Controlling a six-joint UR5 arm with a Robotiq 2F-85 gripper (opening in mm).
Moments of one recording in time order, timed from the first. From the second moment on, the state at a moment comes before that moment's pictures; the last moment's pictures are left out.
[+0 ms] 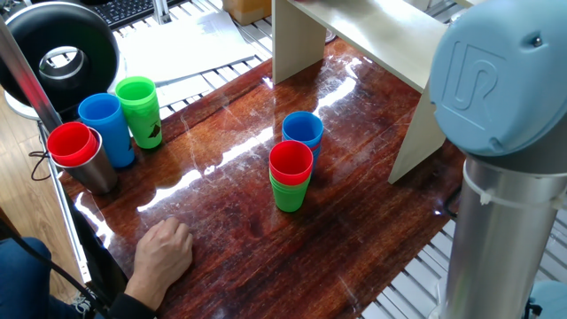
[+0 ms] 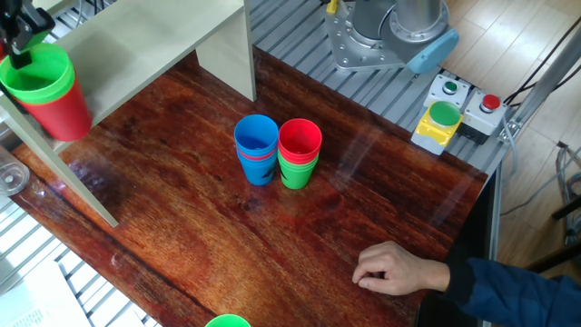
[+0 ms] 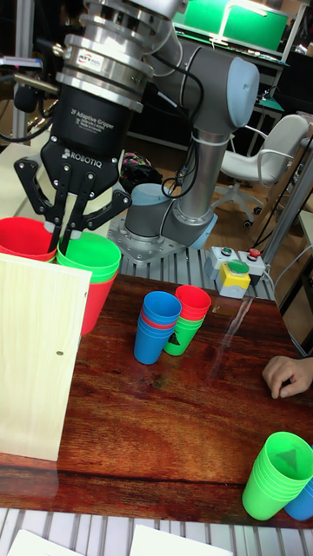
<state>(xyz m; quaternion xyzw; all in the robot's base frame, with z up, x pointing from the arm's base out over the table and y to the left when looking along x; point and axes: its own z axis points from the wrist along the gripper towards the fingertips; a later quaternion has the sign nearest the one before) 0.687 -0.143 0.361 -0.01 0.99 -0.06 0.13</state>
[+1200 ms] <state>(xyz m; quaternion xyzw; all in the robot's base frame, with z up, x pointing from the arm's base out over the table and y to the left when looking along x) 0.662 -0.129 0.378 0.02 0.99 -0.03 0.10</state>
